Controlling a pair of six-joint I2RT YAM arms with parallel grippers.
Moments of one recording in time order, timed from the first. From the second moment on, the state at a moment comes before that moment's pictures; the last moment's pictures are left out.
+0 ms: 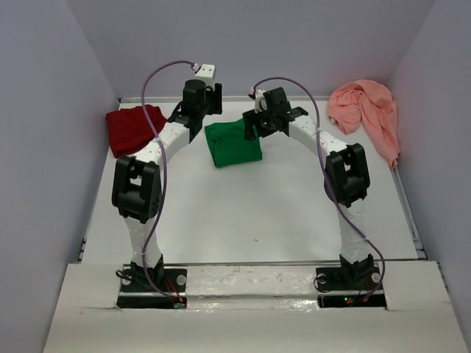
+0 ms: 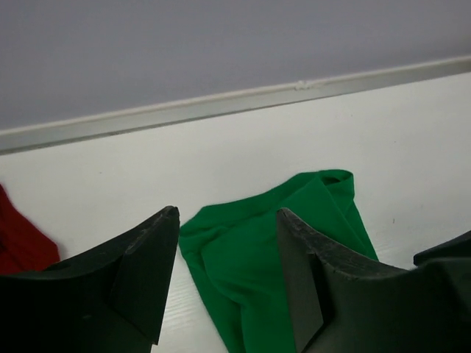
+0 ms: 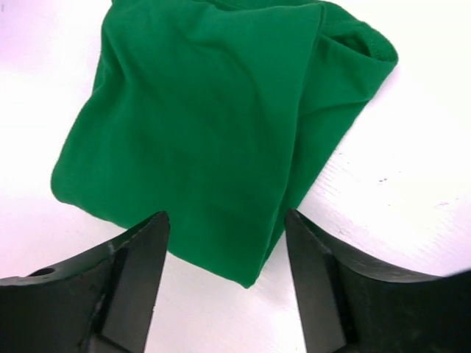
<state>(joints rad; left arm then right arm) -0.35 1.88 1.55 0.10 -0.10 -0.08 0.45 2.20 1.92 -0.47 -0.24 0.03</state>
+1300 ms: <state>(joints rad) -0.30 2.00 1.49 -0.38 0.05 -0.29 0.45 2.30 2.01 -0.55 -0.26 -0.02</state>
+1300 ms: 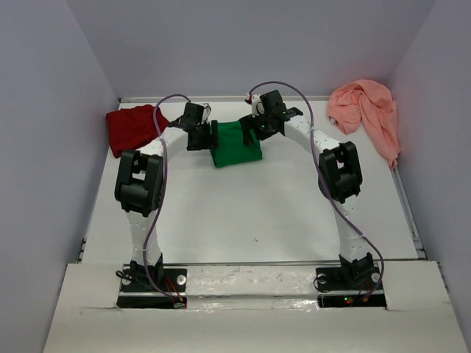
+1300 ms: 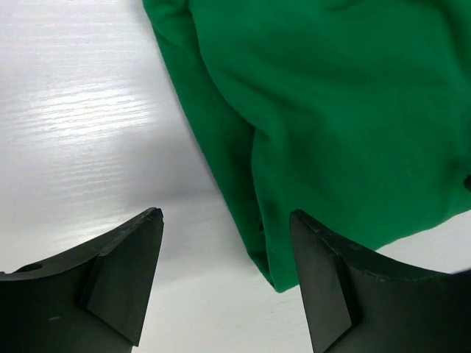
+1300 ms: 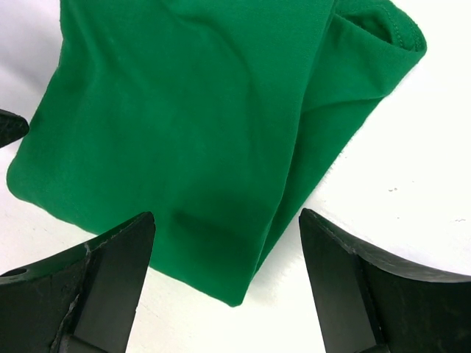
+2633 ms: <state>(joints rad) -0.29 2.13 1.50 -0.20 0.25 -0.39 0.43 2.30 2.01 -0.56 -0.29 -0.04</state>
